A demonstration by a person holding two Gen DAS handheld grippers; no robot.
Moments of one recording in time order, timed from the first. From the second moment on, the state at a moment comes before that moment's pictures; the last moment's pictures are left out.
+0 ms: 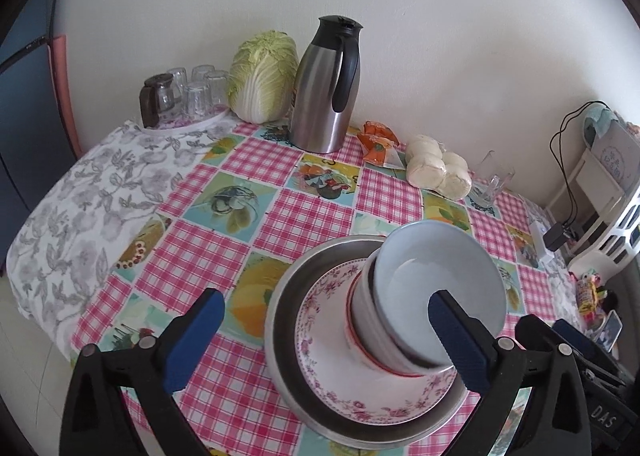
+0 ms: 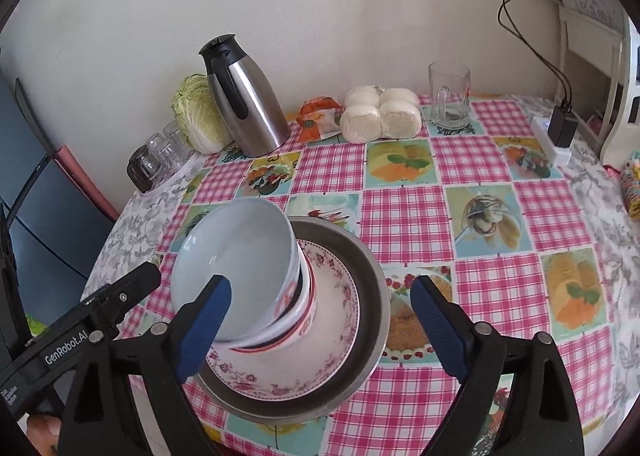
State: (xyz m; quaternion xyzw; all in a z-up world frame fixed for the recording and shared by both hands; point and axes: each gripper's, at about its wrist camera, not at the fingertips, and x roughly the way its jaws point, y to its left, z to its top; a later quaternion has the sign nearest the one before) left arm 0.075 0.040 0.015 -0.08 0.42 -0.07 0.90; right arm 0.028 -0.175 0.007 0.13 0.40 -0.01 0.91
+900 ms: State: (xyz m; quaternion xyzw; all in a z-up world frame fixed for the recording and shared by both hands) left arm 0.032 0.054 -0.040 0.04 0.45 -0.06 0.89; right arm -0.016 -0.157 -0.041 0.04 0.46 -0.04 0.88
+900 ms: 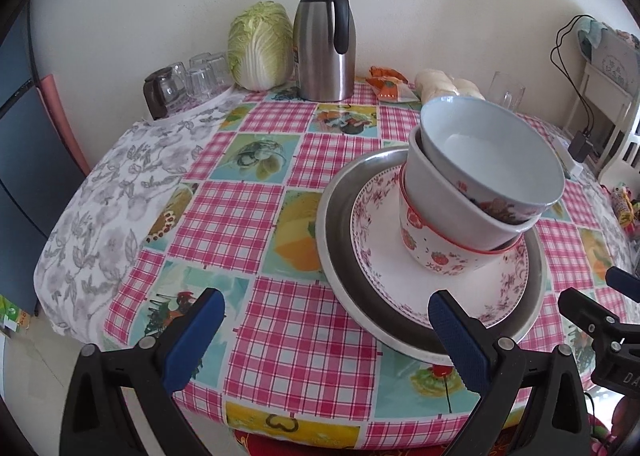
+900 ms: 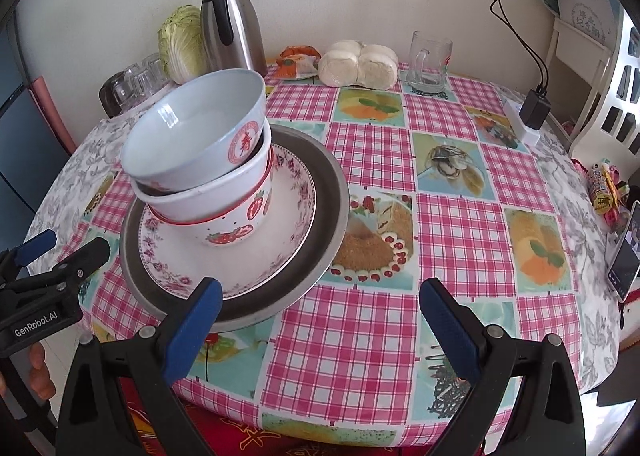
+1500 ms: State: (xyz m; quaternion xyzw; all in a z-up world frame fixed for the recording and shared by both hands) left arm 0.037 0.047 -0.053 0.05 0.47 -0.07 0.88; right arm -0.011 -0.156 -0.047 0.04 0.47 -0.04 0.88
